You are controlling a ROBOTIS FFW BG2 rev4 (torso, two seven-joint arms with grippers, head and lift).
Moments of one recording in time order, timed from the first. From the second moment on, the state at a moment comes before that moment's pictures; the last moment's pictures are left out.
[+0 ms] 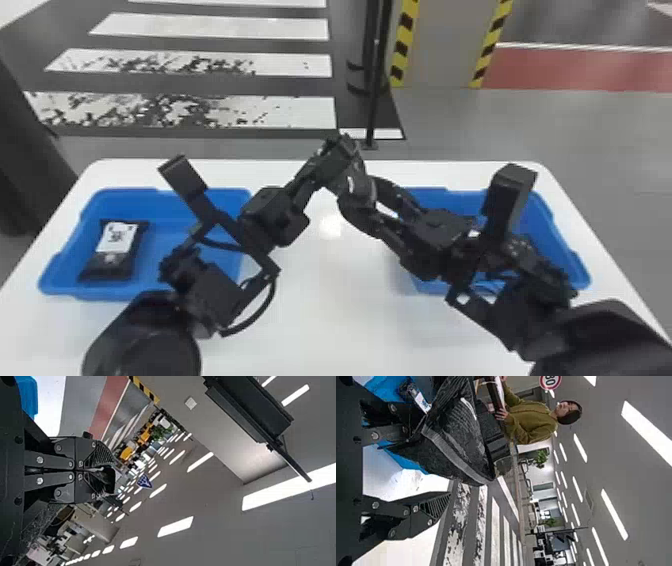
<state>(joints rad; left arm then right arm) 0.06 0.15 -0.26 -1.87 0.87 0.24 -0.37 0.20 -0.14 0.11 -2.13 -0.27 0.48 0.50</state>
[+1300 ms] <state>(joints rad) 0.29 0.12 0.03 -2.09 0.87 0.26 -0.37 0.07 -0.14 -0.24 -1.84 0.09 0.49 0.47</state>
